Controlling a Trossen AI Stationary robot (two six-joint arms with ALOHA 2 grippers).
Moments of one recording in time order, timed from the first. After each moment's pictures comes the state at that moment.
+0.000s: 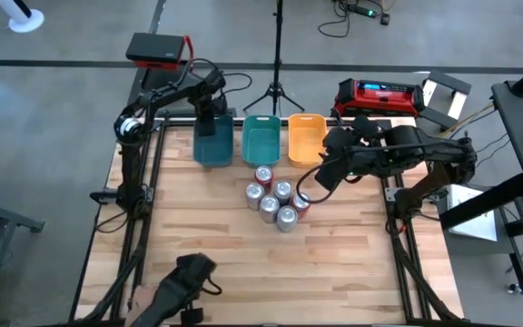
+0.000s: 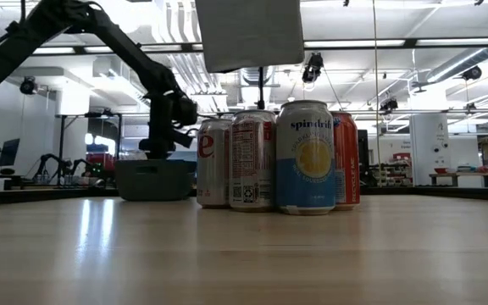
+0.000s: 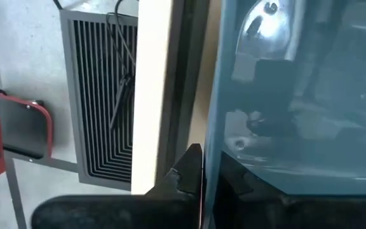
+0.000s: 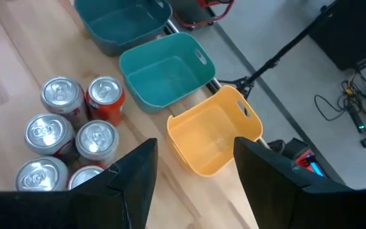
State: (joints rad) left arm 0.96 2.07 1.64 -1.01 -0.13 0.83; right arm 0.16 1.57 1.99 -1.54 0.66 0.53
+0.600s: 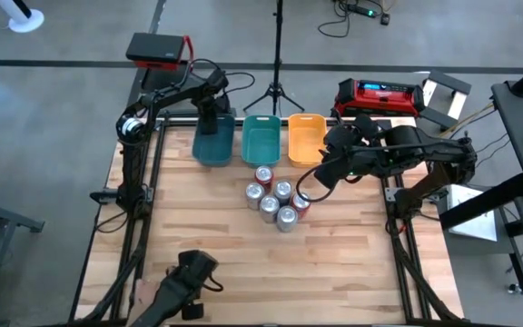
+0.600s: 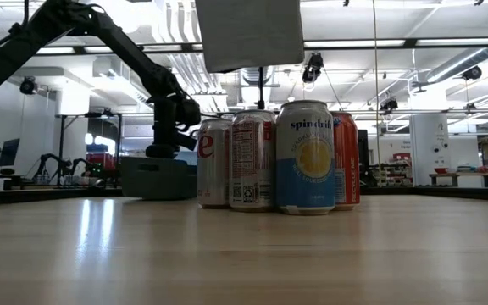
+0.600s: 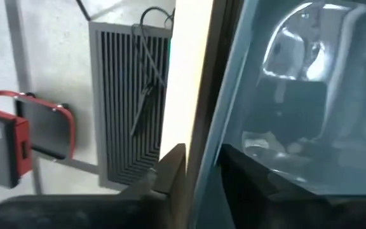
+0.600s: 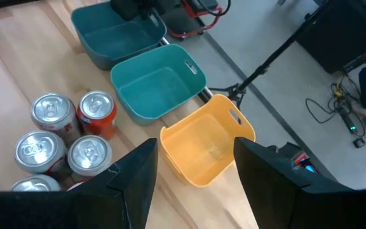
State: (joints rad) left arm 0.96 2.09 1.64 -0.92 -0.19 0.83; right arm 0.16 1.57 1.99 -1.52 0.71 0.54
